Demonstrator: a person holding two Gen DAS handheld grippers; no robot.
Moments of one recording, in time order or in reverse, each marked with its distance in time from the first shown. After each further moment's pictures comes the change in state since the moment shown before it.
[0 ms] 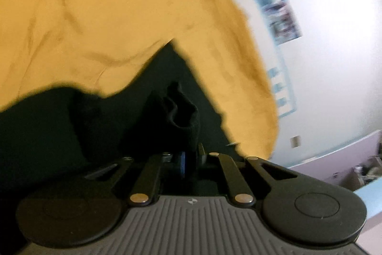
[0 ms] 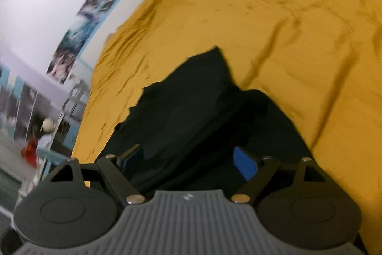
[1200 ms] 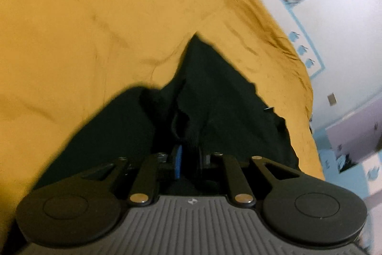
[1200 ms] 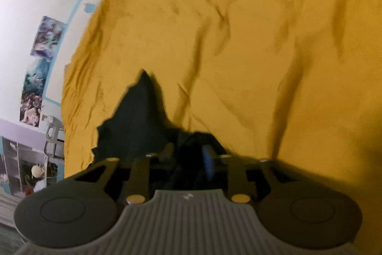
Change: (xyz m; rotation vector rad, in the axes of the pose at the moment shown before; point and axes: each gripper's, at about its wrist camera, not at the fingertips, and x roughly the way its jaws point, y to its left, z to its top) left arm -0.054 -0.010 -0.008 0.258 0.097 0.239; right arm 0.001 -0.061 0.049 0.221 -0.028 -0.111
